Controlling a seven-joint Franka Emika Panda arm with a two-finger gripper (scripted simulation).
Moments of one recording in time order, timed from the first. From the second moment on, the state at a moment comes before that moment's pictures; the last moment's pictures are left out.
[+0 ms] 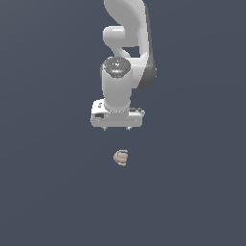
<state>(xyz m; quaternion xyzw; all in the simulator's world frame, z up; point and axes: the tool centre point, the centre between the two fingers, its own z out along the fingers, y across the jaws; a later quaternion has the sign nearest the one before) -0.016 -0.027 0.165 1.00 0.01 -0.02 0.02</state>
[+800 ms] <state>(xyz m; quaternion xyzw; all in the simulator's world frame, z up) -0.015 -0.011 0.170 1.00 0.04 -0.03 0.02</state>
